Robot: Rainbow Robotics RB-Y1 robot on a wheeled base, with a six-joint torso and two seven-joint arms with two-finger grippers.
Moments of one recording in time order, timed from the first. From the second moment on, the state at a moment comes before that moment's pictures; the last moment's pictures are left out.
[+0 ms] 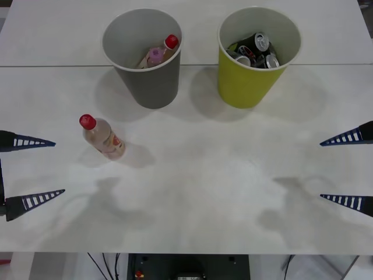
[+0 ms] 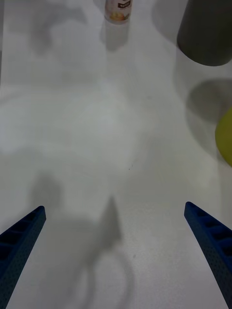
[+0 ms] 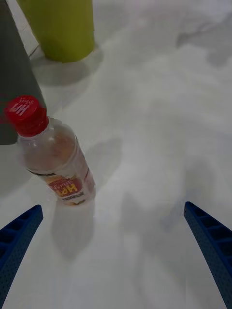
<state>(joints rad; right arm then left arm) 0.26 -1.13 -0.26 -2.01 1.31 -1.13 -0.09 0.27 1.02 0.24 -1.77 -1.09 -1.11 -0.10</state>
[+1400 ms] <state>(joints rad) 0.26 -1.13 -0.26 -2.01 1.31 -1.13 -0.09 0.10 0.72 0.06 -1.32 -0.77 -0.98 -0.51</state>
